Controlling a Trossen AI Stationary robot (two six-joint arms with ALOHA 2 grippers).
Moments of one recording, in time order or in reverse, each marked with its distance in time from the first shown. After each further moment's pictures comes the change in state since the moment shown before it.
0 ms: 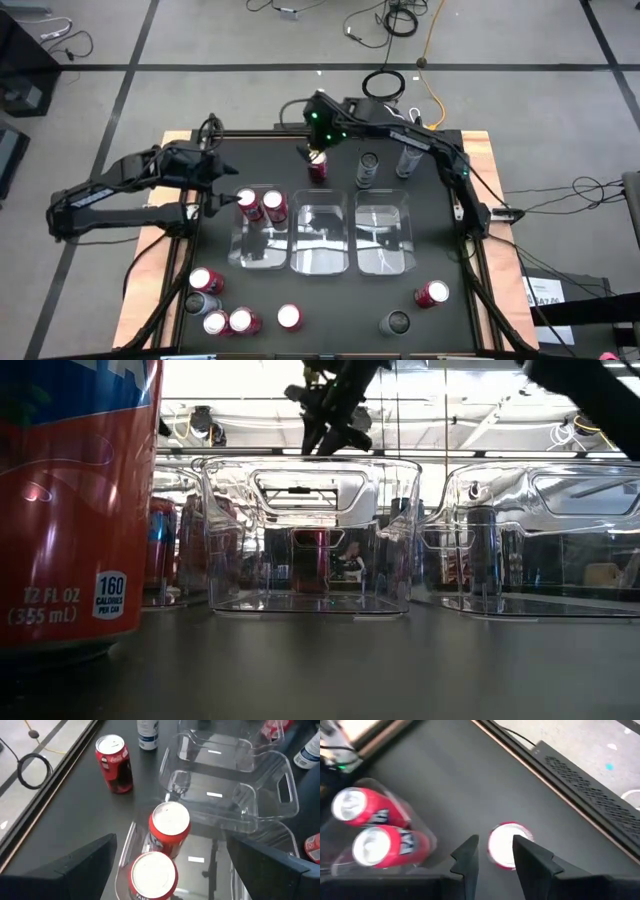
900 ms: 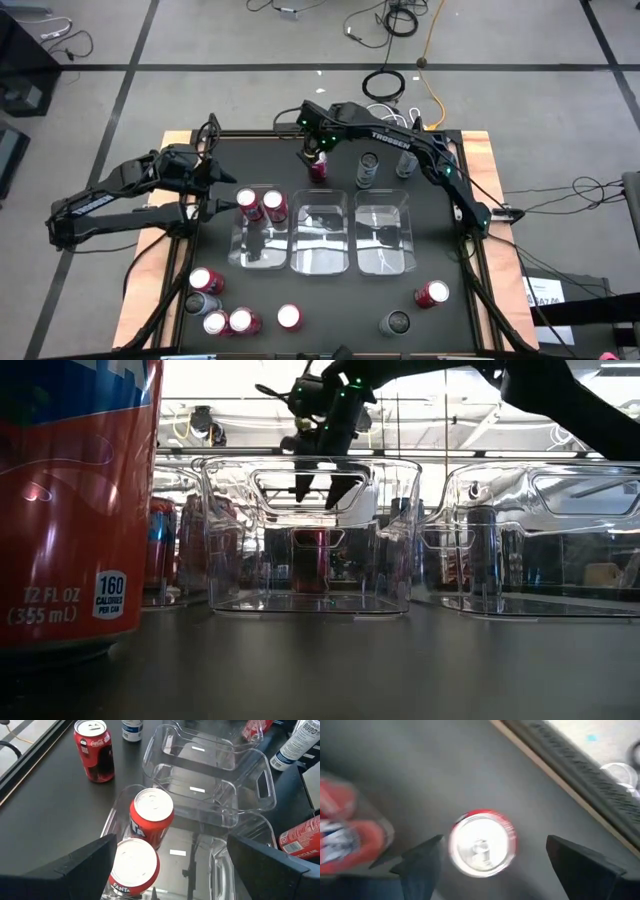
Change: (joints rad) left arm 0.064 -0.087 -0.103 0.017 0.145 -0.025; right arm -0.036 0.137 0.025 -0.071 0.037 -0.010
